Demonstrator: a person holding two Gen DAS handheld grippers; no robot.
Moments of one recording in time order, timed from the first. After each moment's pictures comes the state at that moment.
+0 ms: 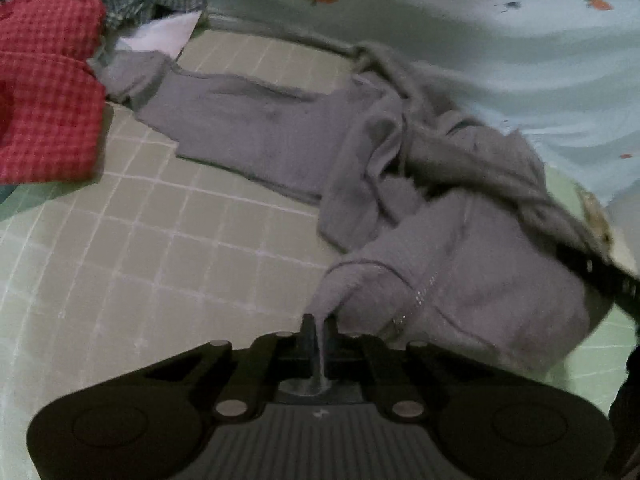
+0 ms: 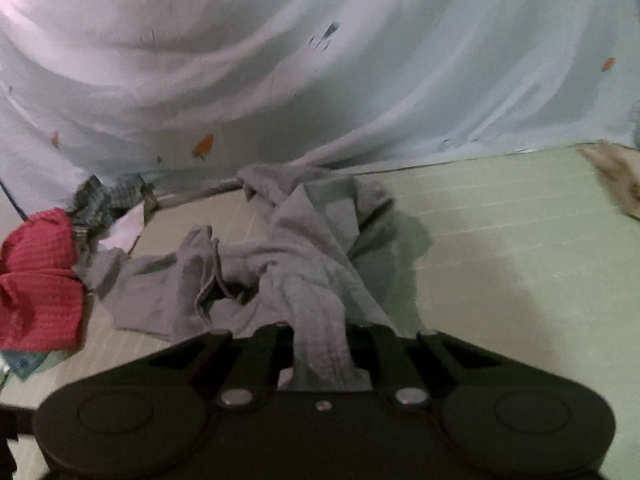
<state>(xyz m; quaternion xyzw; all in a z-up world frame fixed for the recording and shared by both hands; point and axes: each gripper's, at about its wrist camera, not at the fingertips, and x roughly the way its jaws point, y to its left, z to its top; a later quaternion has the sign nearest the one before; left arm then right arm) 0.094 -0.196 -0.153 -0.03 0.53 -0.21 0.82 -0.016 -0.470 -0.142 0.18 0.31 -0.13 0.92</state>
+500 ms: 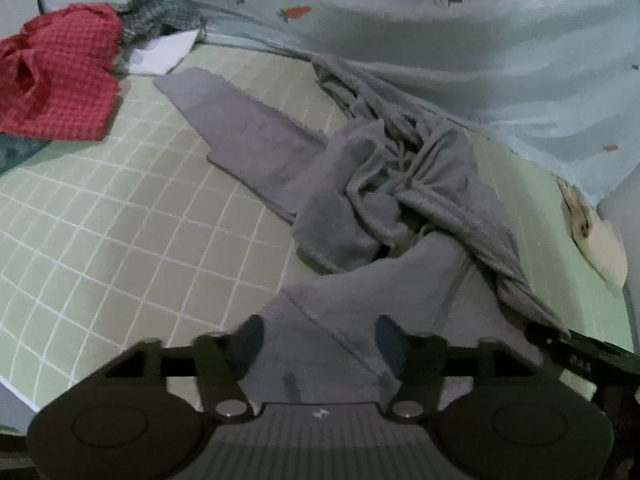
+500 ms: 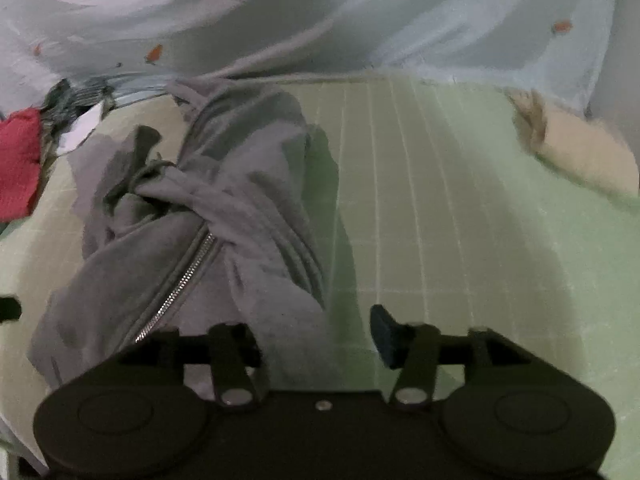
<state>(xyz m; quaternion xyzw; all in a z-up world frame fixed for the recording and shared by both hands) -0.015 -0.260 -0.131 -0.03 0.49 -0.16 0.86 -0.114 -0.549 -0.164 0.09 0.42 -0.13 0.89</state>
